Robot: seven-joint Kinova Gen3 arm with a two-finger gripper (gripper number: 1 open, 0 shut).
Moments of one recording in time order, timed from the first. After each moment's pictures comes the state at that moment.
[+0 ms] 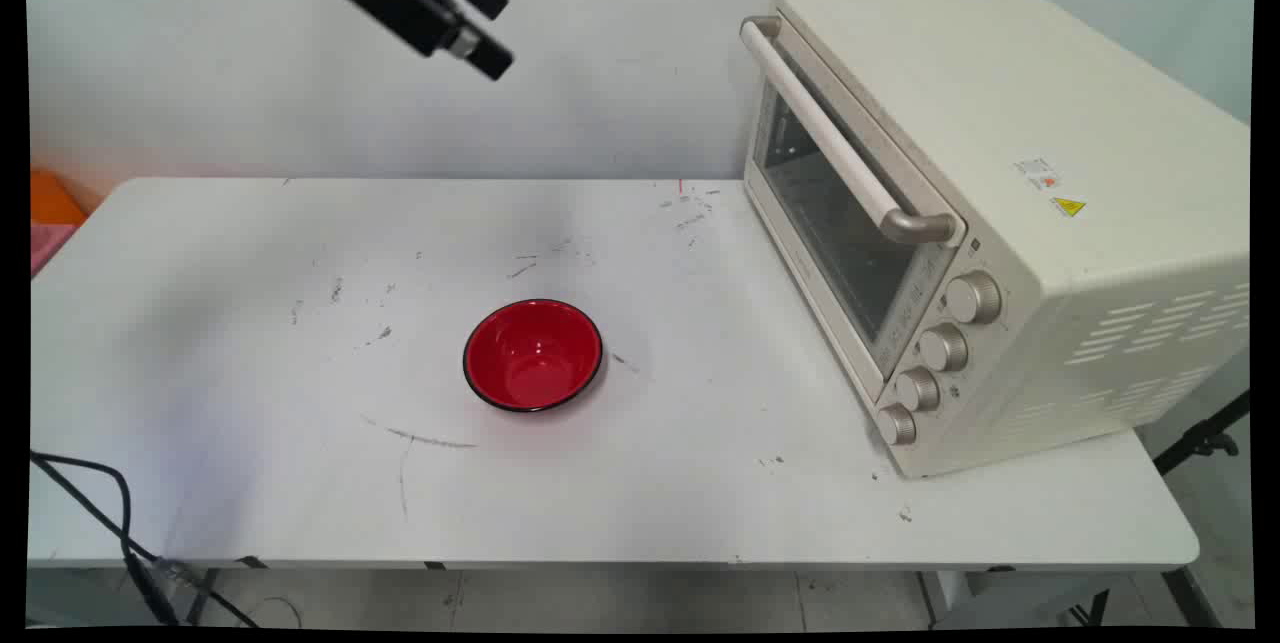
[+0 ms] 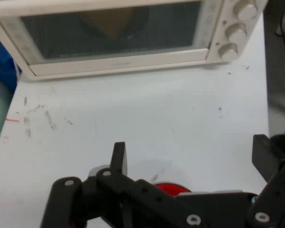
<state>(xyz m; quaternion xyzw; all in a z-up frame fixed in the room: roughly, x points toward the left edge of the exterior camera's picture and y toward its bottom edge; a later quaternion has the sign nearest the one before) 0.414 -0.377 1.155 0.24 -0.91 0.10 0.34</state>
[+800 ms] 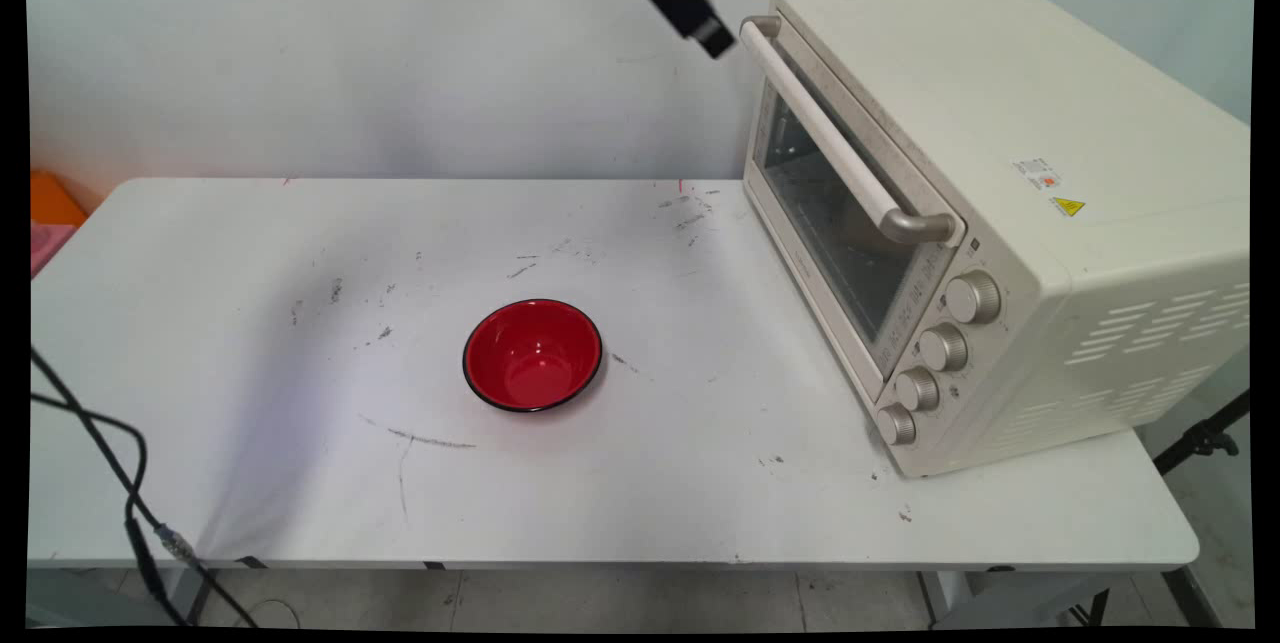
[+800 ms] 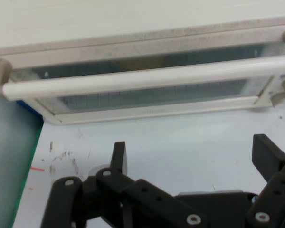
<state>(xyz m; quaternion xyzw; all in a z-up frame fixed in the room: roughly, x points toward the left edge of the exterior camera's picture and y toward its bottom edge) 0.269 -0.468 1.149 0.24 -0.91 0.14 0.30</state>
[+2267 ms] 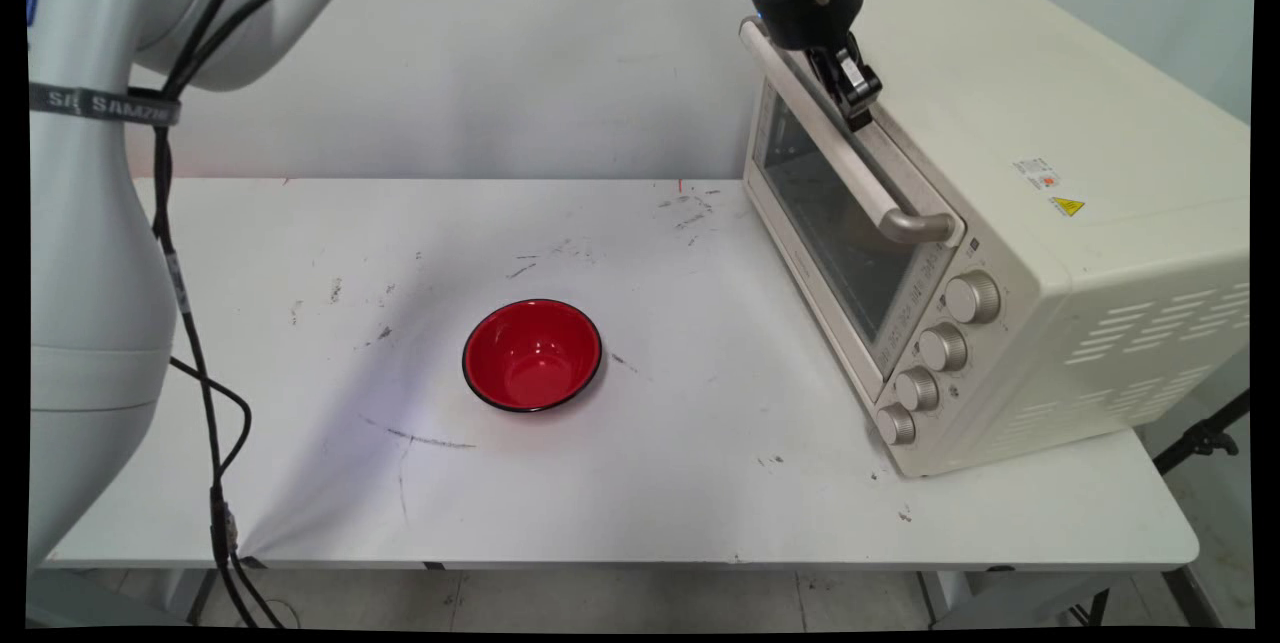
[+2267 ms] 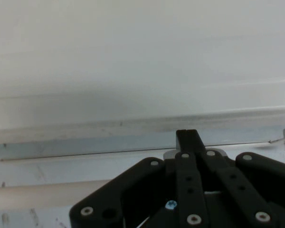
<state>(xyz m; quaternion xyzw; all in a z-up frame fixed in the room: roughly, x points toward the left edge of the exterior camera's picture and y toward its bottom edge) 0.130 -0.554 1.076 0.25 -0.93 0.09 0.25</state>
